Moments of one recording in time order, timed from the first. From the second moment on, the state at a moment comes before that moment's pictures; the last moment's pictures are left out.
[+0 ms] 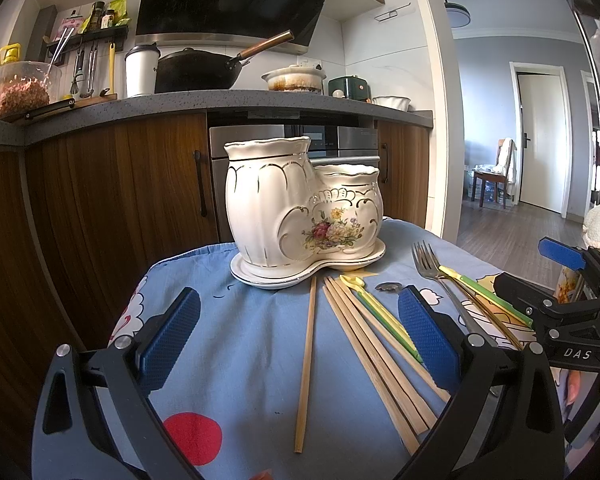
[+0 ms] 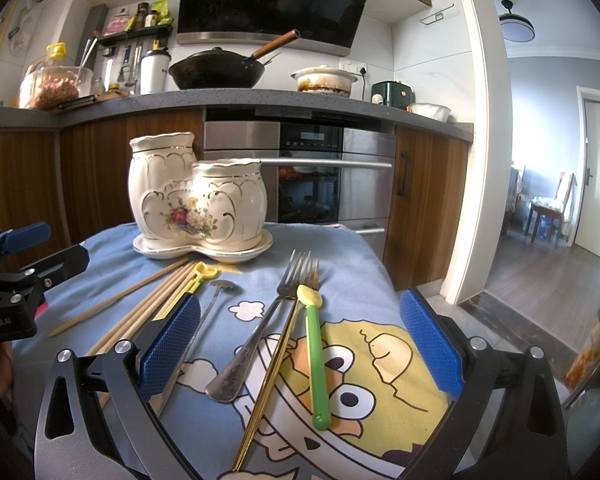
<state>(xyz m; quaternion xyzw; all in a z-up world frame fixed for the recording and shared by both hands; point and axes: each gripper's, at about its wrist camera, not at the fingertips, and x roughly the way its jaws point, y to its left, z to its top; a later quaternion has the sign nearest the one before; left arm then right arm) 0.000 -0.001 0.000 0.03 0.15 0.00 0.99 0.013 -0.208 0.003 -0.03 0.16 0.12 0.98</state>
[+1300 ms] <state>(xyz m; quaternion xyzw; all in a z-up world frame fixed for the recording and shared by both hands) 0.023 0.001 0.000 0.03 0.22 -0.02 0.97 0.017 -0.221 0.012 0.01 0.17 0.13 0.98</state>
